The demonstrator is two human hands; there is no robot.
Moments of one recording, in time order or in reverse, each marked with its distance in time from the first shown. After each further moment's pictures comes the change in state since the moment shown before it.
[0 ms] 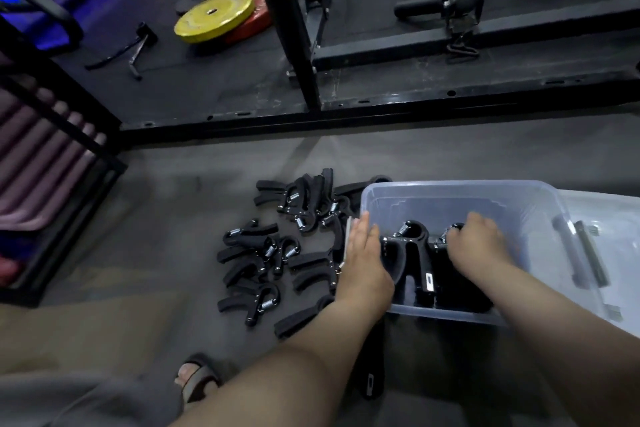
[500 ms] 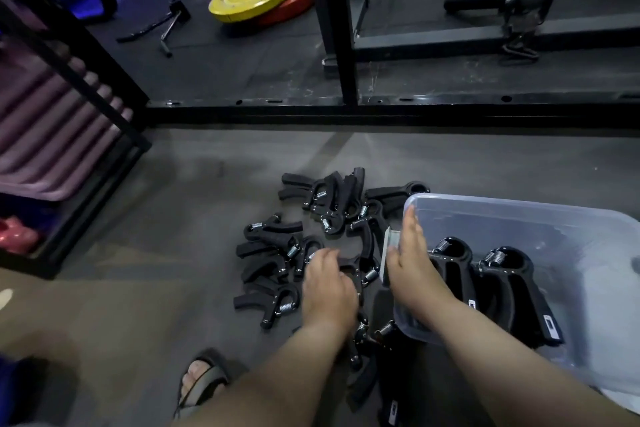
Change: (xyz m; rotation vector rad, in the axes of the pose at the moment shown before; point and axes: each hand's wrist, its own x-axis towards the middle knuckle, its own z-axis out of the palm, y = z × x) left_hand -0.002 -0.105 -0.024 0.020 0.200 -0.325; right_hand -0.056 -0.096 0.082 0.413 -0.263 -0.495
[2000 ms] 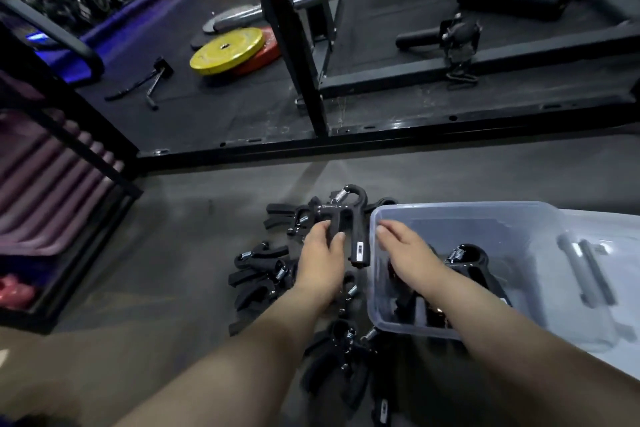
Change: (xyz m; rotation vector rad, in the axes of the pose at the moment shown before) left_hand 0.015 0.085 -0.059 -0.333 -0.049 0.063; right_hand -0.014 -0.027 -0.066 0.336 0.009 0.130
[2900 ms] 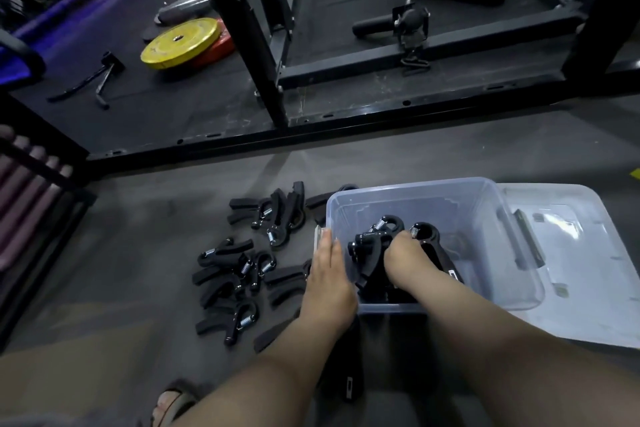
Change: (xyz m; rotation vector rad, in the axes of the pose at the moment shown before) left_hand -0.062 -0.015 0.070 0.474 -0.263 0.237; right_hand -0.004 0.057 -0.041 -0.504 0.181 0.359
